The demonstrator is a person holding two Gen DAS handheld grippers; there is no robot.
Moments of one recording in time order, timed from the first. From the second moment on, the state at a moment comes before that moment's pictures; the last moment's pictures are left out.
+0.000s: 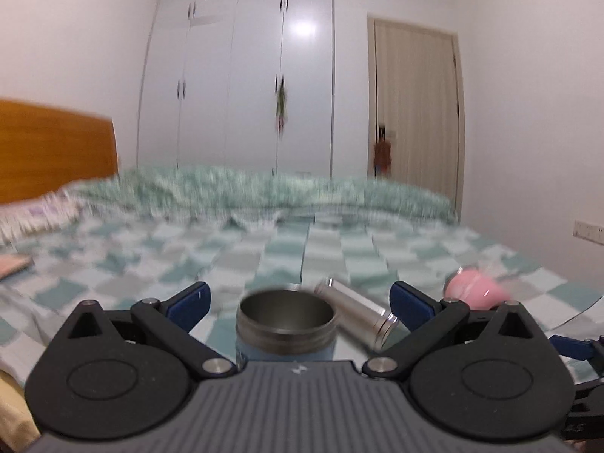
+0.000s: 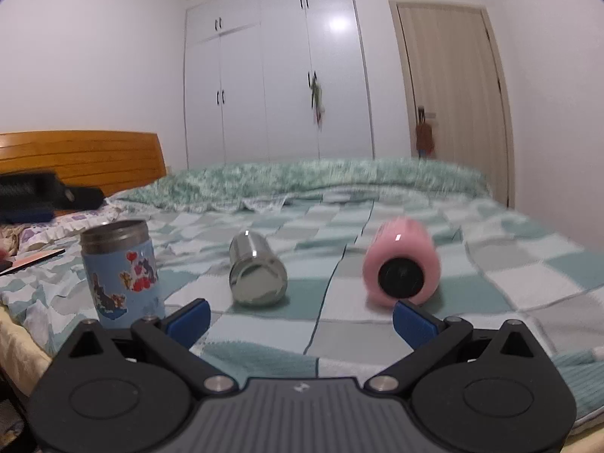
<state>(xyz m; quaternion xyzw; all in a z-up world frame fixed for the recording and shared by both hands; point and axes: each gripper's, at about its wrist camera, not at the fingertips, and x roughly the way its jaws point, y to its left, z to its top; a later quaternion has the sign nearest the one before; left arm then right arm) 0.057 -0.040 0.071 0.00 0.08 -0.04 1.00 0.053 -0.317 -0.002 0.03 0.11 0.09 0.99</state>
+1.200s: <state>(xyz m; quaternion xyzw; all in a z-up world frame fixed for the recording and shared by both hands) -0.013 -0.076 -0.002 0.03 0.04 -0.05 1.00 -0.028 -0.323 0.001 -0.02 0.05 0.04 1.00</state>
